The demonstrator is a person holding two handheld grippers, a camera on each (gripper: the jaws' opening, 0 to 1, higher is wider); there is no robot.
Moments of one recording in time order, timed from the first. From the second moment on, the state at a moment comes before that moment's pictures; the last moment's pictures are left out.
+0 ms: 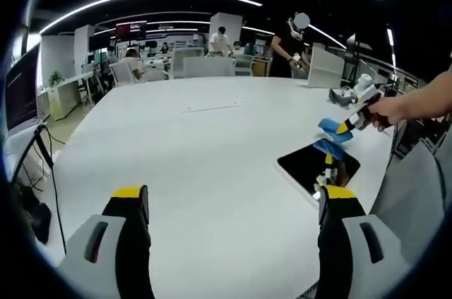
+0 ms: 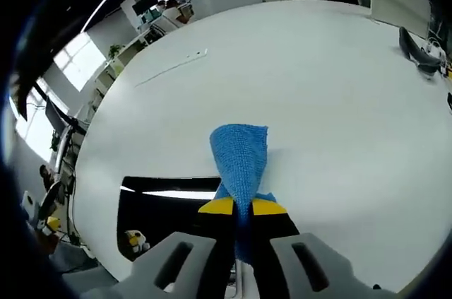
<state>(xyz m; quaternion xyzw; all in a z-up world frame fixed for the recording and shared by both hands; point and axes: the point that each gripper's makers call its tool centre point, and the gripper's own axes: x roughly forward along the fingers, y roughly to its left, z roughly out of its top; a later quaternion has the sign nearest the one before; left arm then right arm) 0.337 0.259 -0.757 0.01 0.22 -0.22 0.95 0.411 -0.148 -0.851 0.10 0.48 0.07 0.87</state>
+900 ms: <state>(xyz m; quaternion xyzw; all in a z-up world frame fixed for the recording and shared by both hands) 0.338 0.251 -0.762 0.00 0.23 -0.23 0.95 0.415 -0.108 -0.869 0.10 0.50 0.09 0.85</state>
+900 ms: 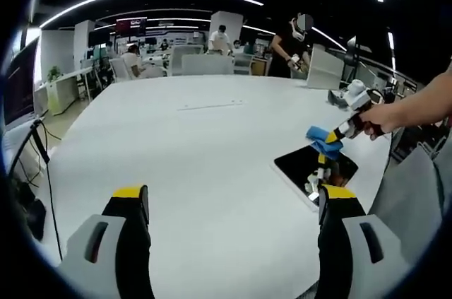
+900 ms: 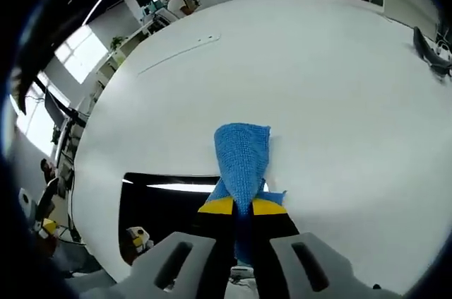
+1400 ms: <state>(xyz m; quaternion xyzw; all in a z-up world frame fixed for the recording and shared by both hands) 0.343 0.248 -0.764 0.01 0.23 -0.24 0.94 0.413 -0.059 -0.868 0.06 0.51 0.12 0.85</state>
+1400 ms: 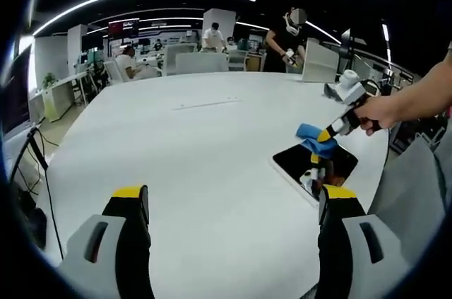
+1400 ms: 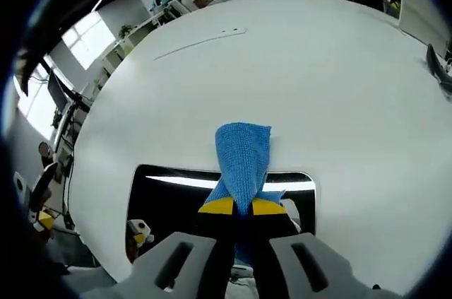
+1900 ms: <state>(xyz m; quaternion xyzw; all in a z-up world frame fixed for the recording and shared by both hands) 0.337 0.238 -0.766 0.00 0.23 -0.25 0.94 0.414 -0.011 -0.868 0.05 0.52 0.15 0.84</state>
